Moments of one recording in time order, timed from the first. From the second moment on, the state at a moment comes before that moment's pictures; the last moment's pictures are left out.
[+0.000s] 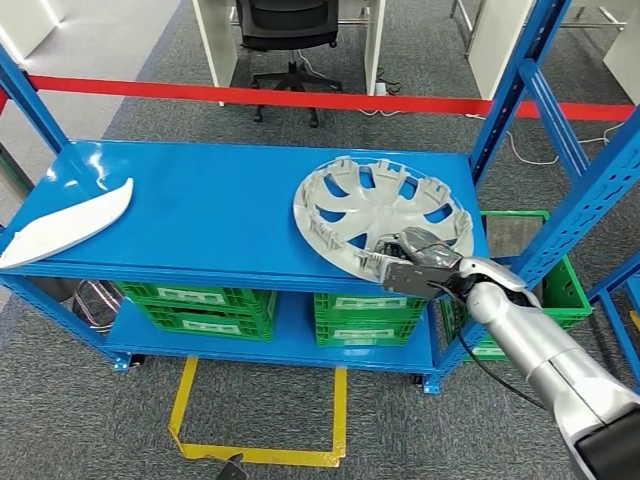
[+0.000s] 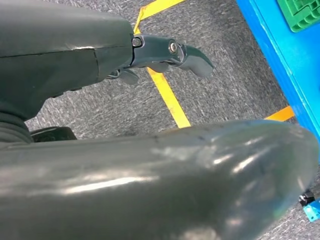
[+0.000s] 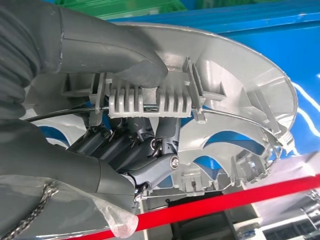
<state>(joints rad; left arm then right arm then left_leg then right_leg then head) -0.03 -0.21 0.35 -0.23 -0.92 0.16 -0.63 -0.77 -0.16 0.62 -0.86 0.55 0.06 -0.45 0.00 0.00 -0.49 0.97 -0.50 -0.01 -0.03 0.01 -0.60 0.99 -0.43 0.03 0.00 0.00</state>
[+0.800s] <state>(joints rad) -0.03 -0.21 0.34 -0.23 -0.90 0.17 -0.63 -0.58 -0.28 0.57 -1.22 0.38 0.17 -0.50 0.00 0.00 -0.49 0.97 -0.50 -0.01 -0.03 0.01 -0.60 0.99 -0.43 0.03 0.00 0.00</state>
